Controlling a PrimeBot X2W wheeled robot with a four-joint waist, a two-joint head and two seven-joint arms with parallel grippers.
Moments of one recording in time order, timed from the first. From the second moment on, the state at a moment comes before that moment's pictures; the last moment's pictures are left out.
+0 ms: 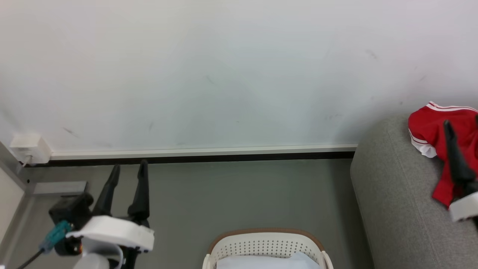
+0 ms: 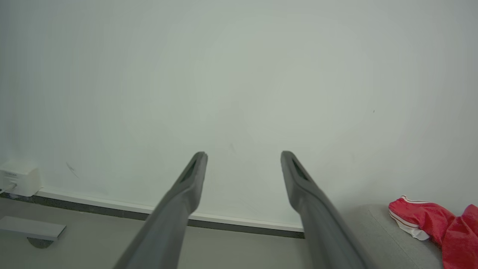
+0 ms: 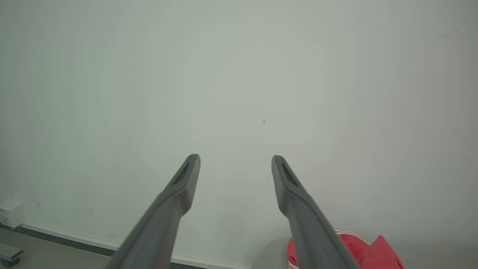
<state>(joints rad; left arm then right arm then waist) -0.24 0.29 -0.28 0.19 -0.62 0.10 -0.26 -0.41 -0.51 0.24 0.30 0.61 0.13 -0.23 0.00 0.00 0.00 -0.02</state>
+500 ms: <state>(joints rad) -0.08 0.11 -0.05 0.23 -0.32 0.02 -0.26 -0.09 -0.18 0.08 0.16 0.37 0.13 -0.26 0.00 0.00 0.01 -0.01</state>
